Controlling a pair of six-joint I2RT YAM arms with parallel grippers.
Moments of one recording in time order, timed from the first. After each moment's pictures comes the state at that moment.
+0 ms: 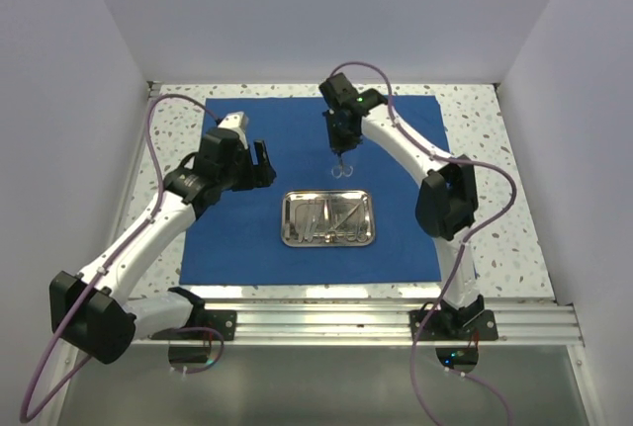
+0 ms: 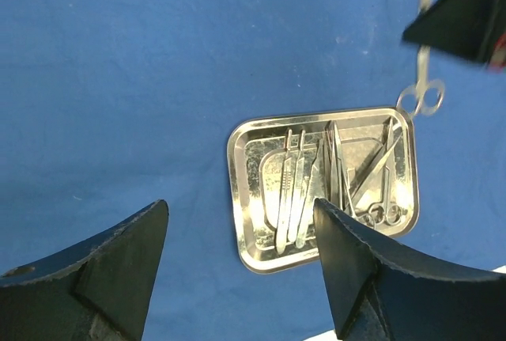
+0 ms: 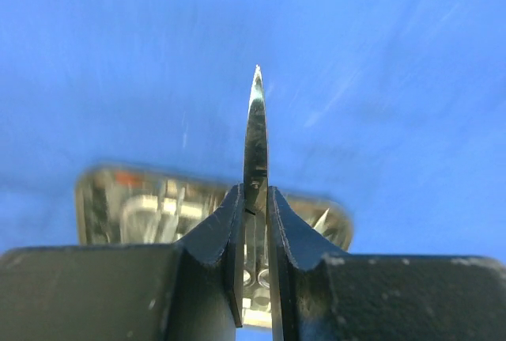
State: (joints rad) left arm -0.43 1.18 1.01 -0.52 -0.04 -0.49; right arm 0.60 2.12 1.98 -0.97 0.17 0.38
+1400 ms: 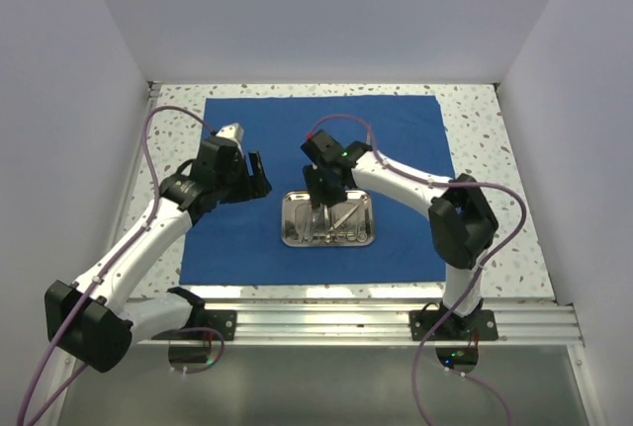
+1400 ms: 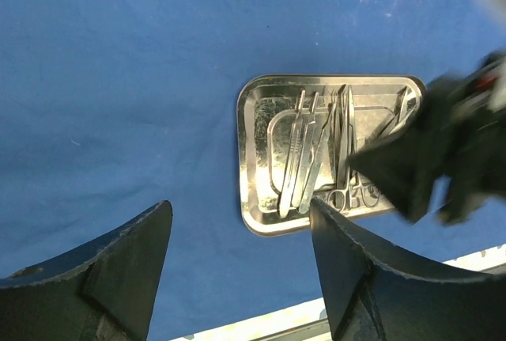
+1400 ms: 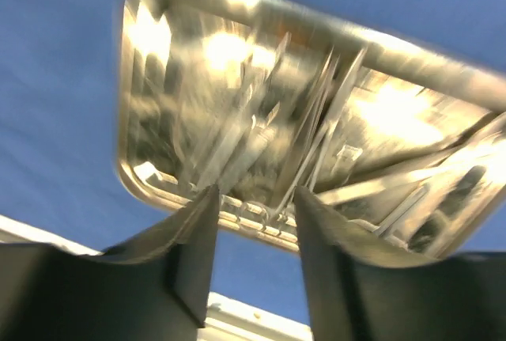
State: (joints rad) left arm -0.43 1.14 0.98 -0.63 -0.03 -0.56; right arm 0.76 1.89 1.53 -0.76 0.05 0.51
